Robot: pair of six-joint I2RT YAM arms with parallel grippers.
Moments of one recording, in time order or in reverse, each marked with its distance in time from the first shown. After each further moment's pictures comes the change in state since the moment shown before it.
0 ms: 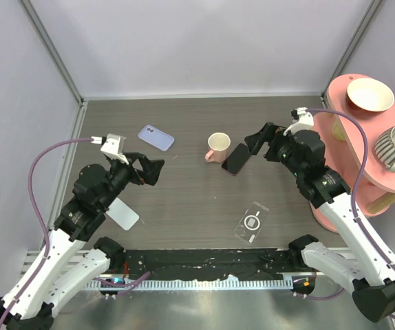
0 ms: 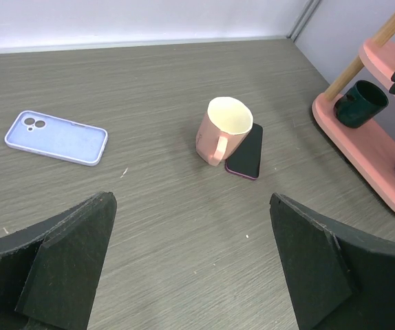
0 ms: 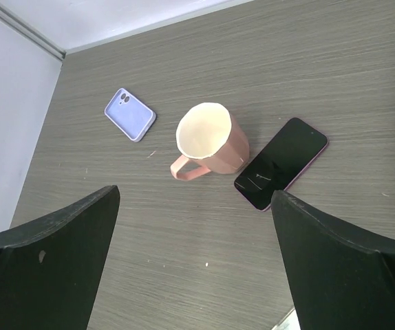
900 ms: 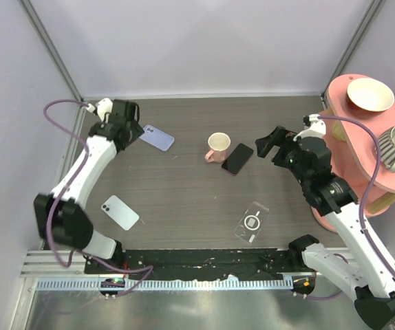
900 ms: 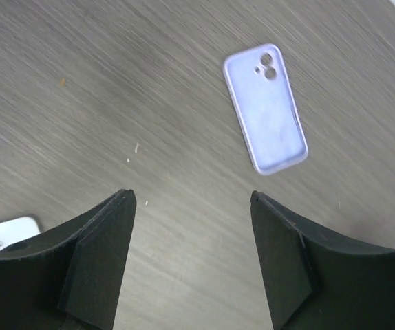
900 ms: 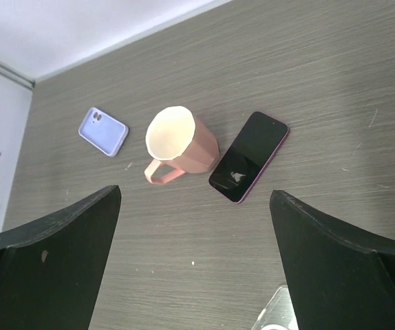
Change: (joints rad) left arm 0.256 0.773 0.478 -0.401 -0.434 -0.479; right arm 0.000 -0.066 -0.008 -0.108 0.137 0.038
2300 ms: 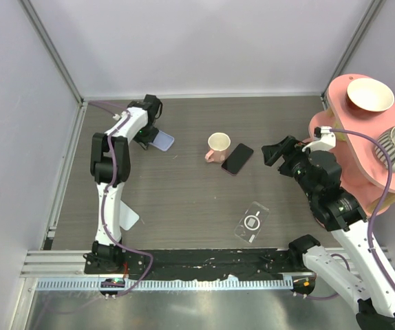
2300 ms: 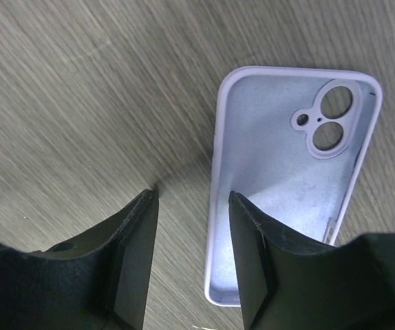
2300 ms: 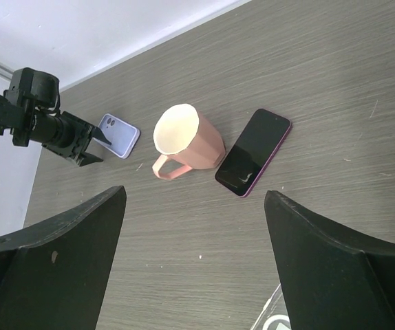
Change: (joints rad) left arm 0.069 0.937 0.692 -0.328 0.080 -0.475; right arm 0.000 -0.163 -0.073 -0.026 0.014 0.064
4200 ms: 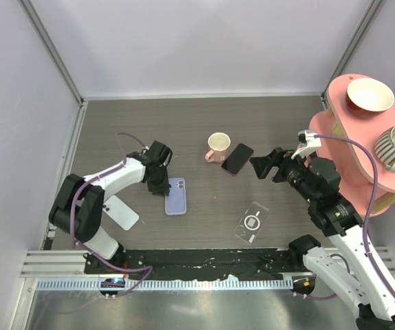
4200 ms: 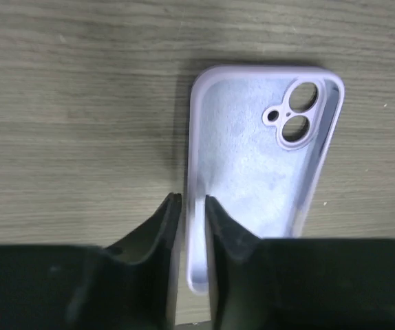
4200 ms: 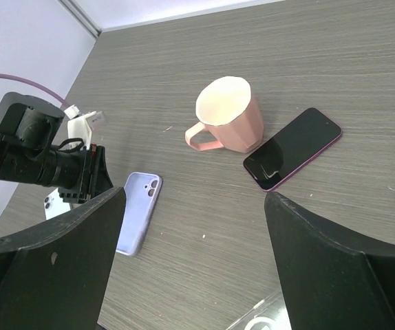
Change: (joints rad) left arm -0.266 -0.750 -1.017 0.375 0.393 0.593; right arm 0.000 -0.061 -0.107 0.122 -0.265 -0.179
